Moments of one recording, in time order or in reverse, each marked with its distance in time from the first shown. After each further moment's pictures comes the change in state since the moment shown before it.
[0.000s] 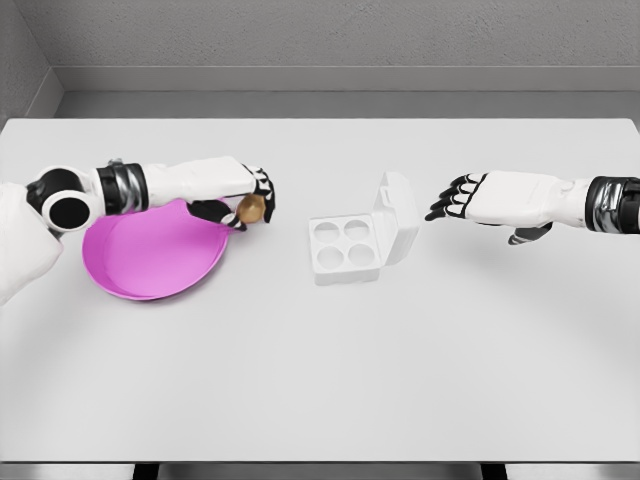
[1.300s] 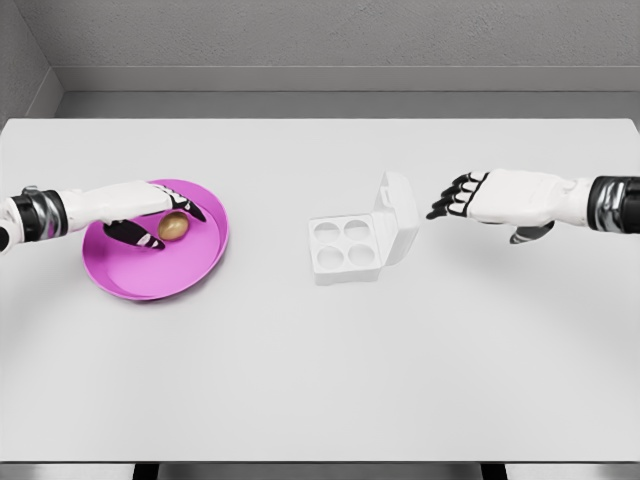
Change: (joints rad) left arm 0.090 0.188 0.037 0.090 0.014 0.003 0.015; right arm 0.003 -0.001 -0.009 0.000 0.000 0.000 0.000
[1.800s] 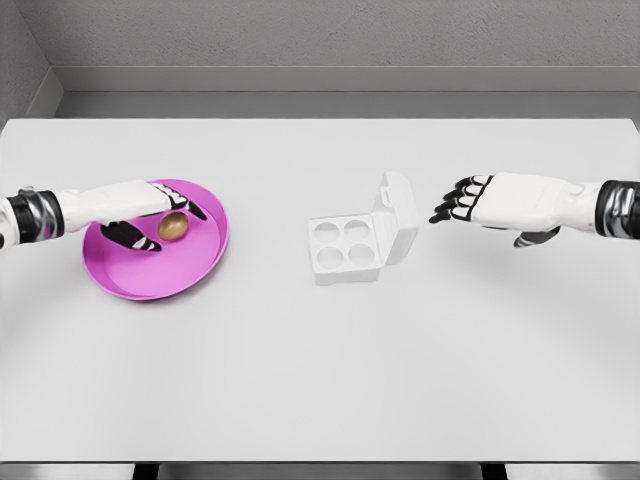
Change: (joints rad) left arm 0.009 0.025 -0.004 -0.046 -0.008 -0.002 0.012; right arm 0.031 -0.027 -0.029 -0.048 -0.009 0.000 0.000
